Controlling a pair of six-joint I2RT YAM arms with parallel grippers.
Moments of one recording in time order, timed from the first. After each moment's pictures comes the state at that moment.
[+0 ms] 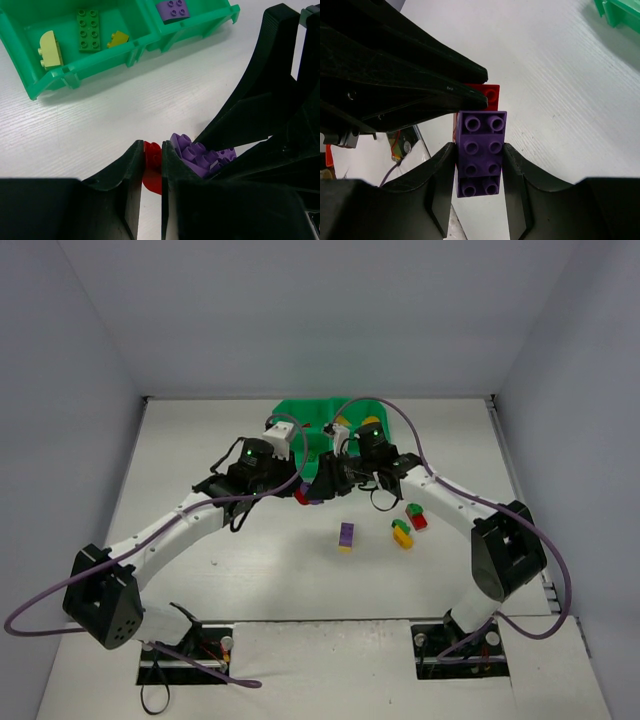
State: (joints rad) left arm -0.61 1.36 1.05 -0.24 0.06 -0.32; right arm 0.56 1.63 1.15 -0.18 -0.71 0.32
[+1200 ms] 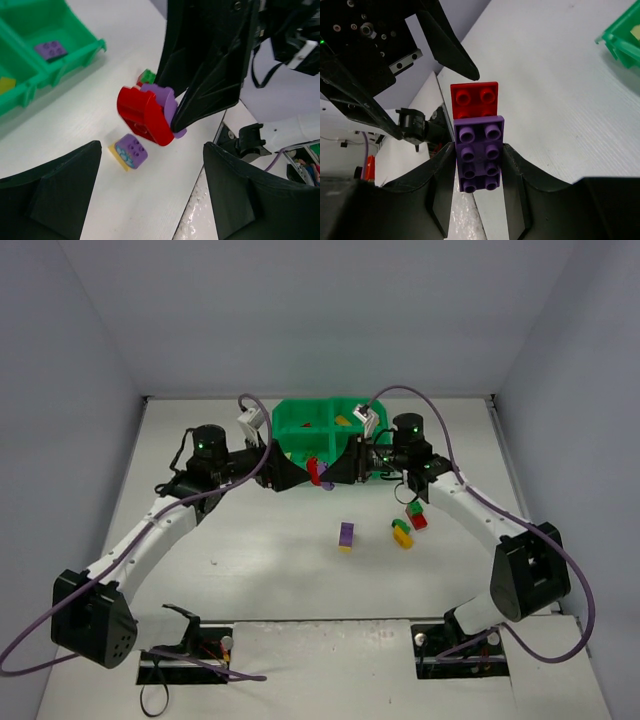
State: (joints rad) left arm -0.38 1.24 0.95 0.00 0.73 -0.47; right arm 0.42 1.48 1.03 0.05 -0.91 0.50
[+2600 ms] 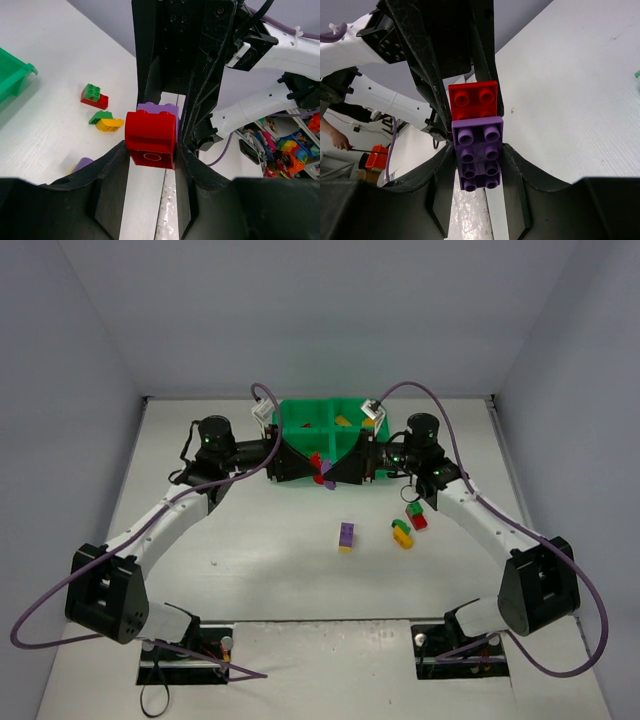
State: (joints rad) left arm -0.38 1.38 1.03 0.29 1.02 -0.63; right arm 0.39 1.41 1.00 0.24 -1.05 0.60
